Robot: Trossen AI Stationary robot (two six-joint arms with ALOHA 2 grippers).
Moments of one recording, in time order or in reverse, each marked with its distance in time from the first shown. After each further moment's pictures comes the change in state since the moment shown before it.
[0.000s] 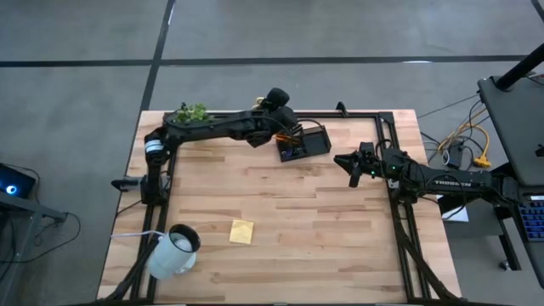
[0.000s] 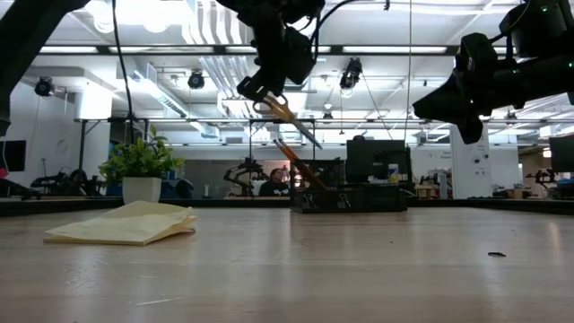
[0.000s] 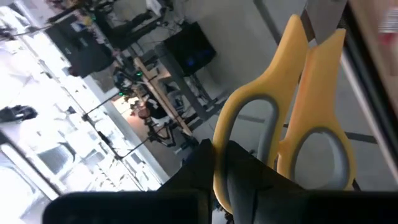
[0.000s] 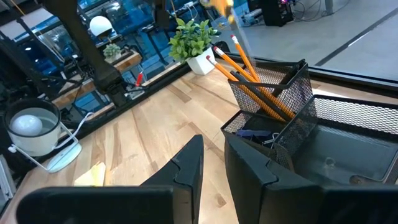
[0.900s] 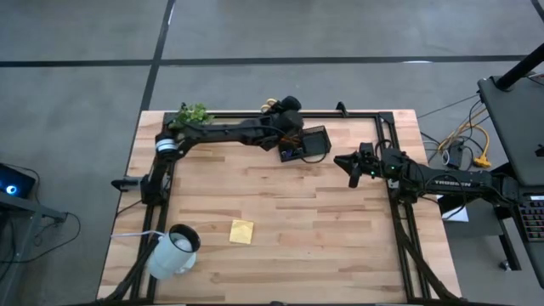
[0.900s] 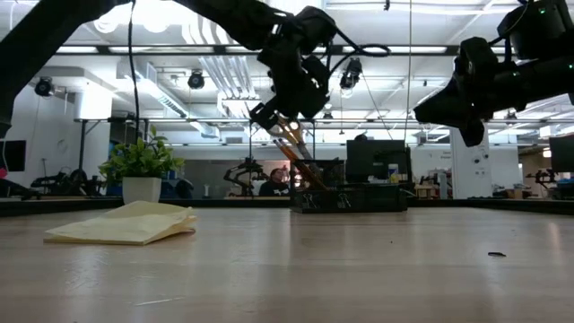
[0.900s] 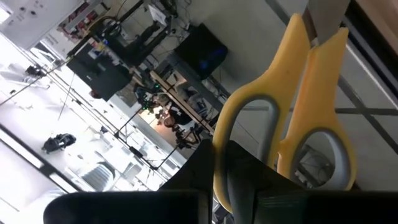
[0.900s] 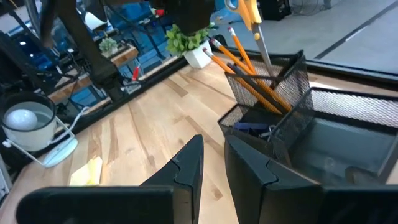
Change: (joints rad) left arm 0.020 0.108 -0.083 0.353 -0.007 0.353; right arm 0.000 0.002 0.000 -0.028 0.000 0.000
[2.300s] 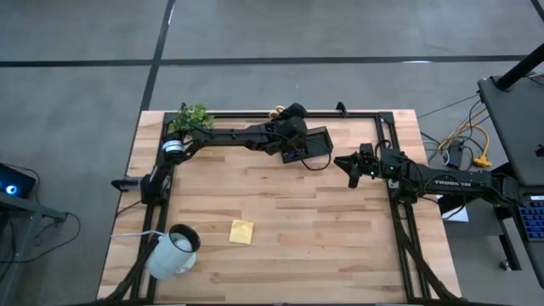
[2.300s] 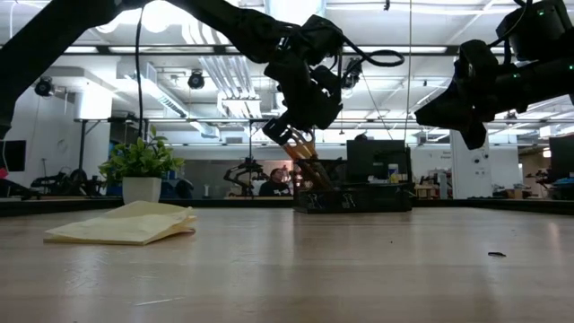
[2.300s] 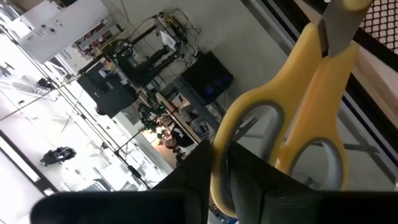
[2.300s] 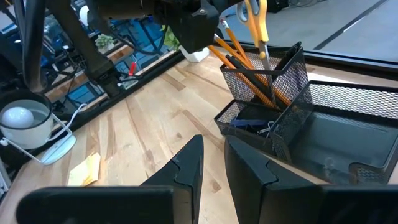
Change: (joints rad) left arm -0.024 0.066 -0.011 0.105 0.106 -0.040; right arm 0.000 0.001 0.000 -0.024 0.002 0.021
